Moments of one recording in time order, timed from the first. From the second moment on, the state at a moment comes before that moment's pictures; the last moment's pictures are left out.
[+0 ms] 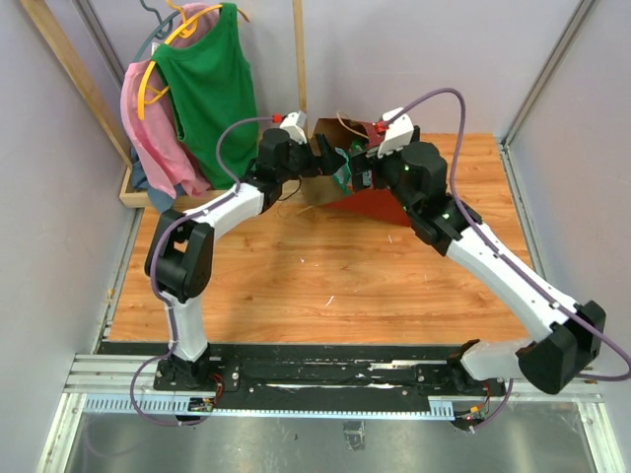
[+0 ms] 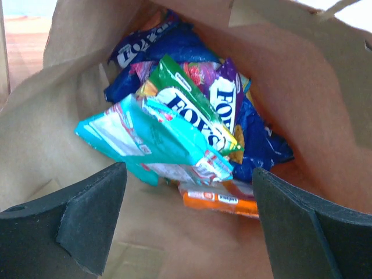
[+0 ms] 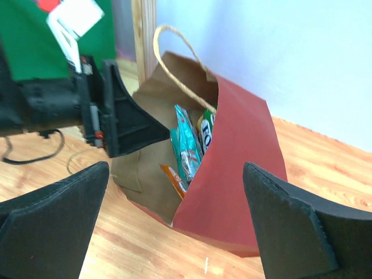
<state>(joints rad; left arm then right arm) -0.45 1.90 1.41 0.28 0.26 -0.53 0.63 1.33 1.28 -0.09 0.24 -0.08</state>
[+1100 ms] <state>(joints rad) -0.52 2.10 1.64 0.17 0.01 -0.47 0.33 1.23 1.21 -0.06 0.06 0.10</state>
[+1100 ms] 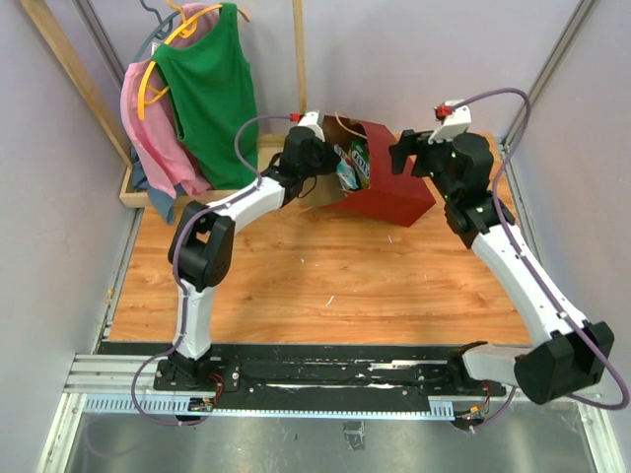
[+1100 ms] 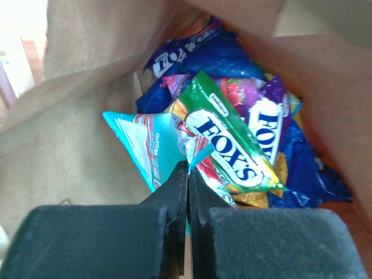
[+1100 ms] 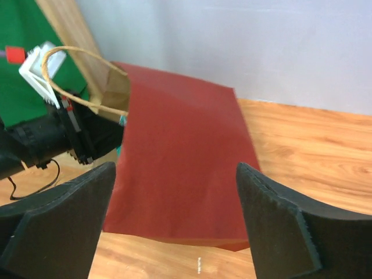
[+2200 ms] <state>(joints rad) -0.09 1.24 1.02 0.11 0.04 -0.57 0.52 1.83 1.81 -0.24 0.01 -0.31</state>
